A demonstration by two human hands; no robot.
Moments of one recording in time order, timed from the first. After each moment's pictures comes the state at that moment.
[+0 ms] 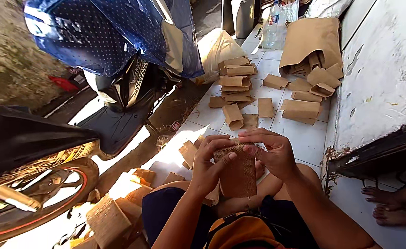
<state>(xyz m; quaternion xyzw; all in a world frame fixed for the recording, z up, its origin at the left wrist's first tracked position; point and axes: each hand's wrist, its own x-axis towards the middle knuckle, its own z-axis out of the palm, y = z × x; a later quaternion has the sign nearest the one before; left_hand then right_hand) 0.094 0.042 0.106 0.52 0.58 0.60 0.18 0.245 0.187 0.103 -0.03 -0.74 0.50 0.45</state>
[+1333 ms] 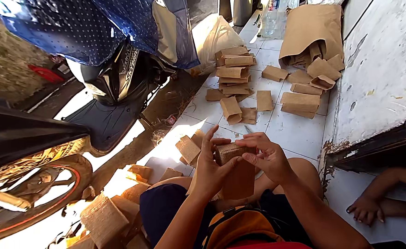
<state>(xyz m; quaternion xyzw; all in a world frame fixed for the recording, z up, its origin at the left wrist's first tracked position) 0.107 0.041 0.097 0.43 0.66 0.57 0.23 0.249 0.176 0.069 -0.10 -0.73 0.56 0.38</state>
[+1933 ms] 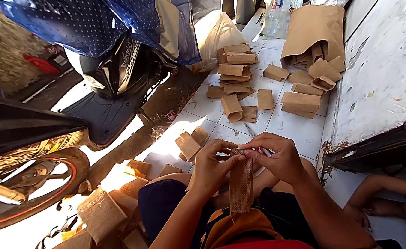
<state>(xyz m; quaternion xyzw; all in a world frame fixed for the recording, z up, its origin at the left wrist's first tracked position) 0.109 0.031 0.103 0.46 0.67 0.55 0.20 0.257 0.175 0.094 -0.08 -0.82 0.40 0.40</state>
